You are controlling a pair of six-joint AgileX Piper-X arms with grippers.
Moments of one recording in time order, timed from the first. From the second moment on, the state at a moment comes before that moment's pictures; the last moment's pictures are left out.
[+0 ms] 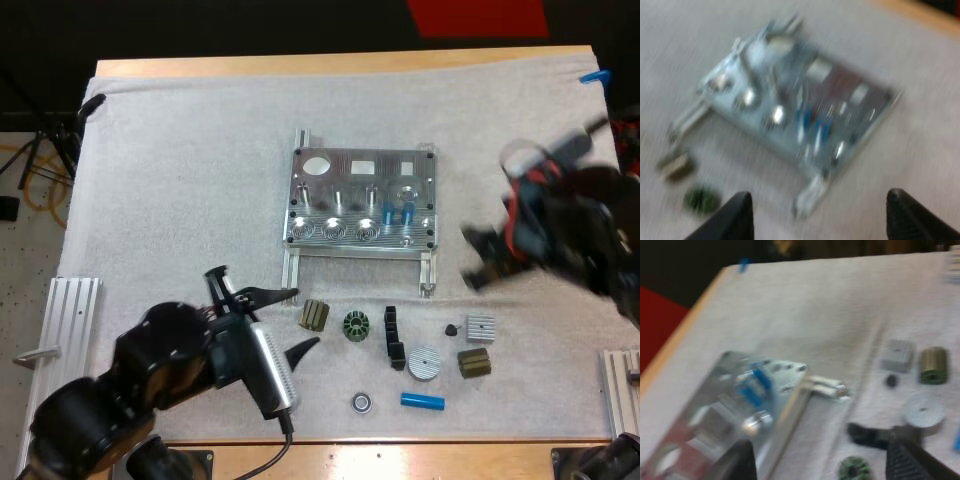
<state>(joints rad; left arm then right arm) -0.78 0.64 -0.88 0.87 0.17 -1.33 0.60 1.06 -1.35 1.17 0.03 -1.92</state>
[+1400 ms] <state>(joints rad) -1.11 1.46 -0.88 0.71 0.36 -1.19 0.60 0.32 -0.84 1.48 -0.25 -2.21</state>
